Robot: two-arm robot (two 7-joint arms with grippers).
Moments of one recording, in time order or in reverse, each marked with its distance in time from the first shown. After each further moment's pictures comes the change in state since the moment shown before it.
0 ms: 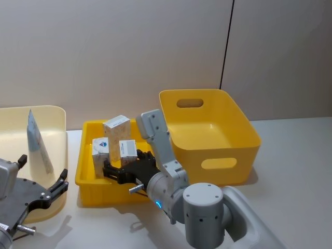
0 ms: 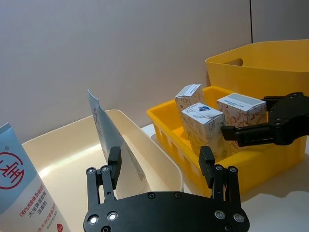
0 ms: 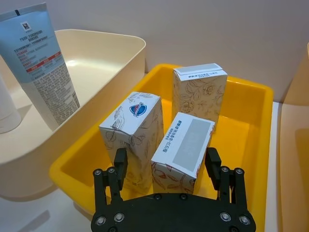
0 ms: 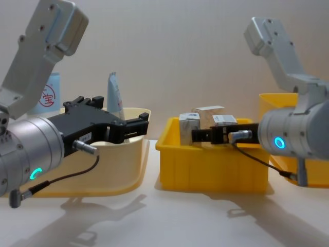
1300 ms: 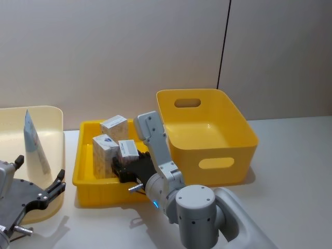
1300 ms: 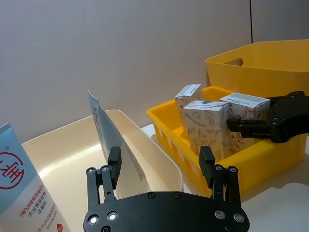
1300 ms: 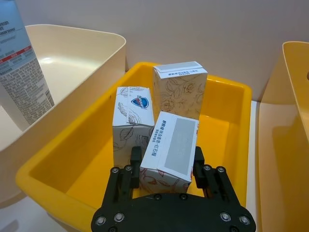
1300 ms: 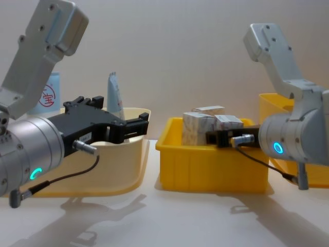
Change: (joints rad) left arm 0.000 0.000 0.000 0.000 0.000 0.000 0.000; right arm 0.003 -0.024 0.008 0.035 -0.064 -0.023 -0.057
